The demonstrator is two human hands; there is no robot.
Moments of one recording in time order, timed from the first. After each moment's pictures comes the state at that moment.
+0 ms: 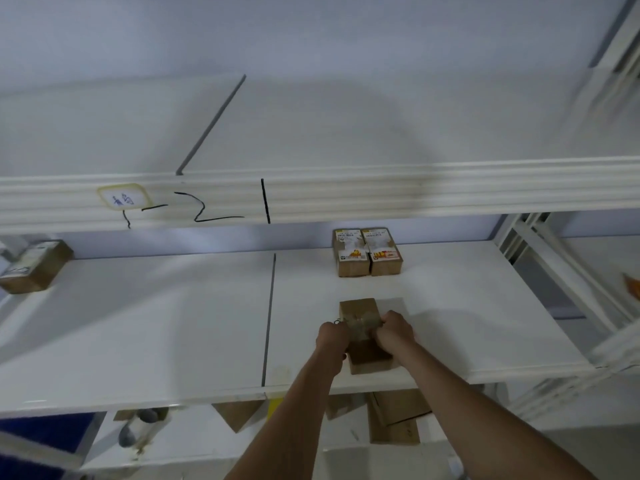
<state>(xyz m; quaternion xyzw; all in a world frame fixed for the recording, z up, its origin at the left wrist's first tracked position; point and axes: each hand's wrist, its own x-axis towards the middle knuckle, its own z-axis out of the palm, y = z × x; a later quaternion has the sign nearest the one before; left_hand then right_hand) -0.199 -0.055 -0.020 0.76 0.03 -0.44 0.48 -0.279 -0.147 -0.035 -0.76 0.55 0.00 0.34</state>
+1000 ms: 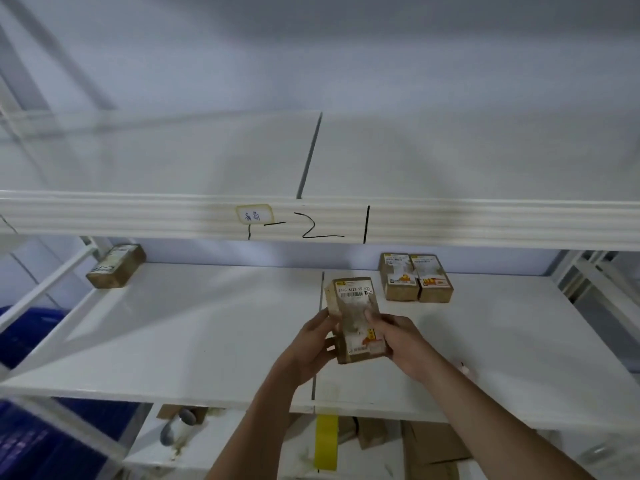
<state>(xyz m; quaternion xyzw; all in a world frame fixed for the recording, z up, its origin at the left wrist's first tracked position) -0.110 0.071 0.026 0.55 -0.16 -0.47 0.67 -0.225 -0.077 0.038 -0.56 0.33 -0.09 0.75</state>
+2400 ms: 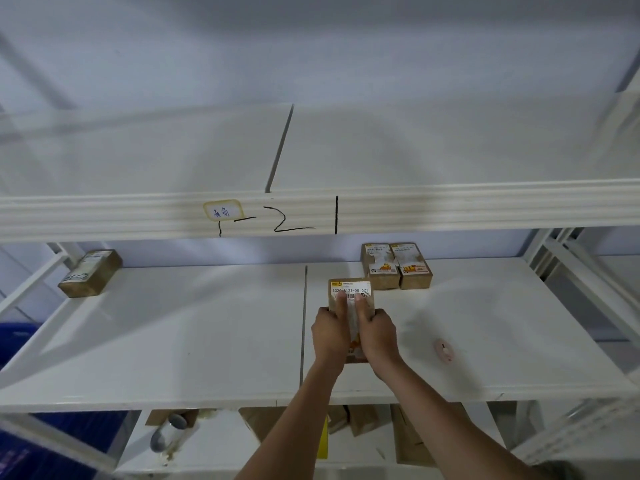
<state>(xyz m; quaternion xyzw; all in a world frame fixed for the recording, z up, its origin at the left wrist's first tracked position) -0.164 0.012 0.028 0.78 -0.11 -0.24 0.57 -0.222 -0.045 0.025 -0.69 0.47 -0.22 0.51</state>
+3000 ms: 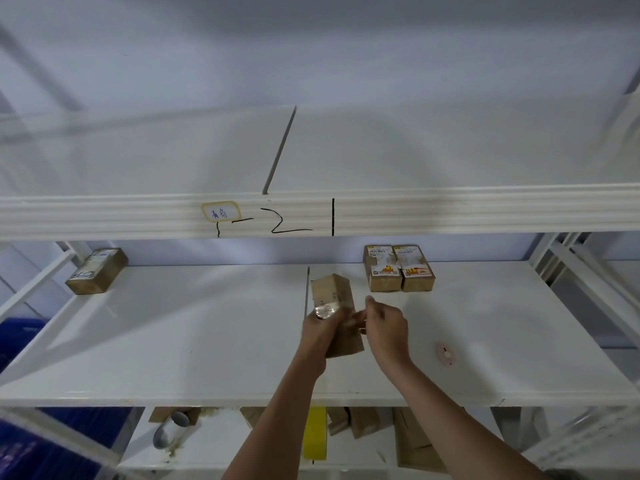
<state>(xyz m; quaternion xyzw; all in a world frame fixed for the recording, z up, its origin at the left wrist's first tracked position) -0.144 0.030 0.024 0.65 -0.09 -0.38 0.65 -0.230 -0.053 0.034 -0.70 0.43 -0.29 0.48</state>
